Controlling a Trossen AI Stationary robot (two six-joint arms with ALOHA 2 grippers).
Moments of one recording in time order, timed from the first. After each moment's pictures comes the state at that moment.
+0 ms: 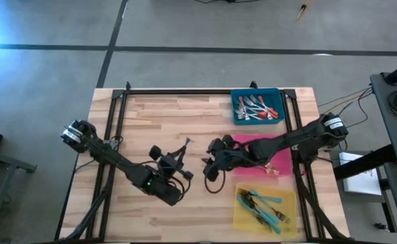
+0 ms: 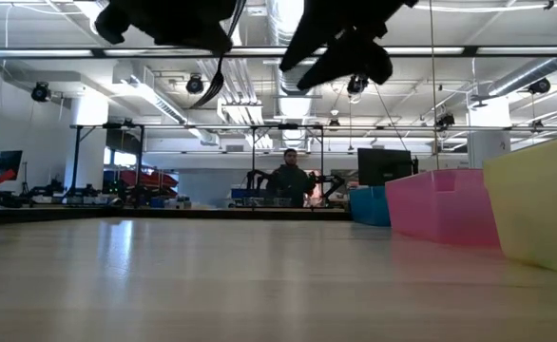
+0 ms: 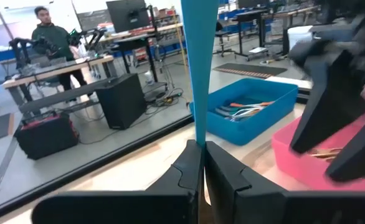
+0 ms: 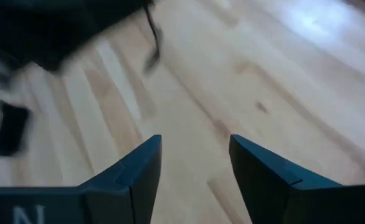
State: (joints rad) left arm -0.53 1.68 1.07 -0.25 -1.46 -0.75; right arm 0.25 1.65 1.27 -0.38 0.42 0.68
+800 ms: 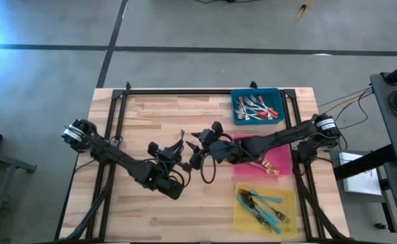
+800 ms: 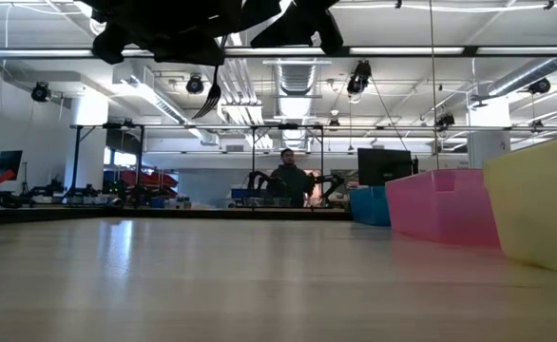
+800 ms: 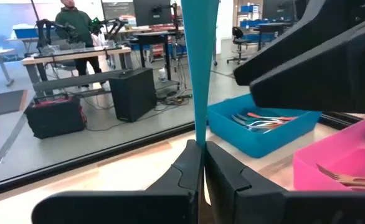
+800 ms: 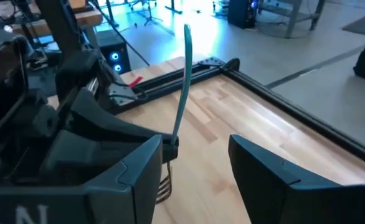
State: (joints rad) left arm -0.48 1.68 1.07 -0.42 -1.49 -1.04; right arm 0.19 1.73 1.33 0.02 0.65 0.34
